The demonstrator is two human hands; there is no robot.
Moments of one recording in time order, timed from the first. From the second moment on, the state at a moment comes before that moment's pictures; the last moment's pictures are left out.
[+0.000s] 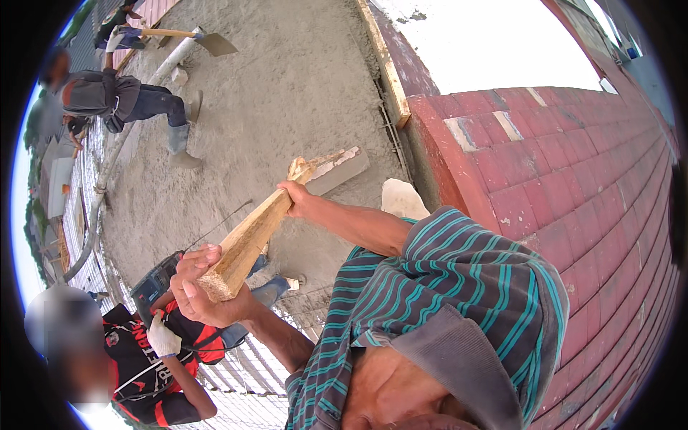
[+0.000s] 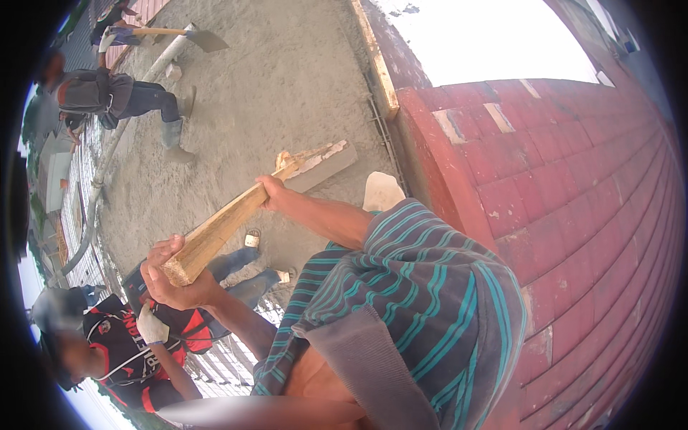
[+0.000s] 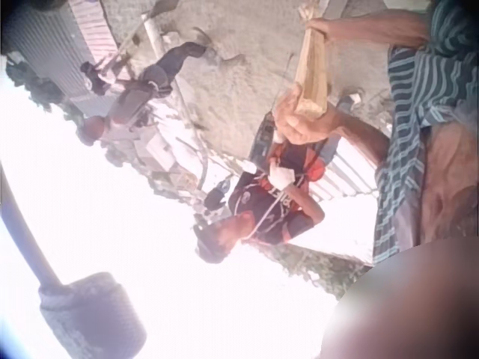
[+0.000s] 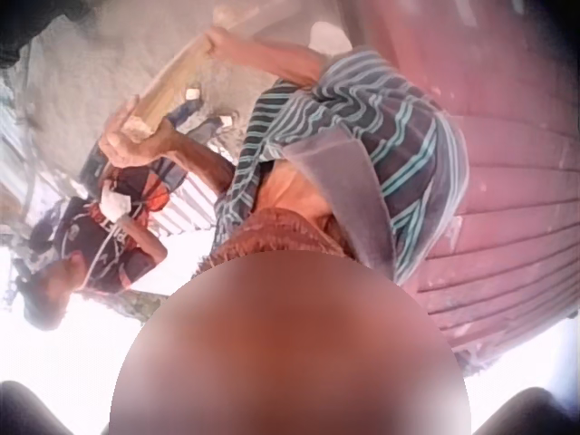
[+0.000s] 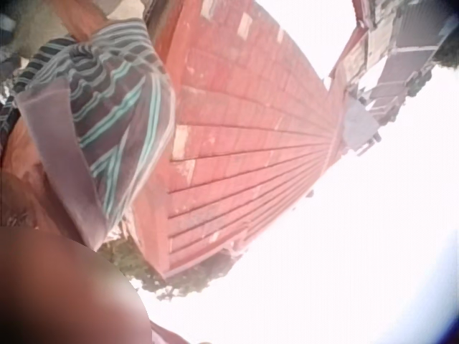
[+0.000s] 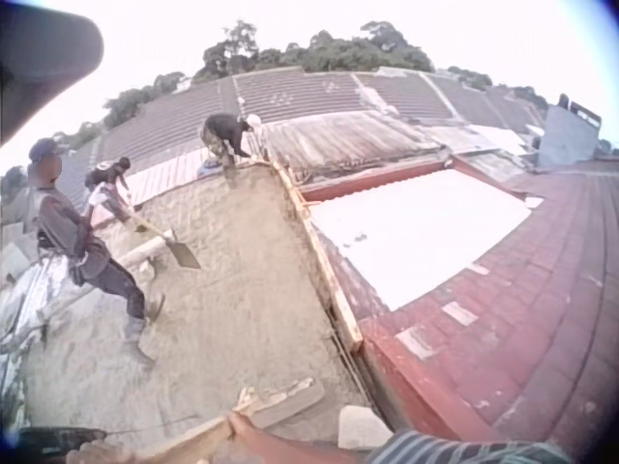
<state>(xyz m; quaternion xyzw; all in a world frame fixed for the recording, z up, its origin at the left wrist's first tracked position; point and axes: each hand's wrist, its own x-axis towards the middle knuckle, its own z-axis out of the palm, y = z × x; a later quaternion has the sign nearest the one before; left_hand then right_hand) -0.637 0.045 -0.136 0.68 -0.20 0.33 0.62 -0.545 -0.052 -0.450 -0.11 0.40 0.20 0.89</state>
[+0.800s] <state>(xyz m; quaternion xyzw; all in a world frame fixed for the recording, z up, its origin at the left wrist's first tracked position) -0.515 0.111 -0.222 0.59 -0.10 0.29 0.75 -0.538 -0.281 -0.555 -0.56 0.16 0.57 0.58</state>
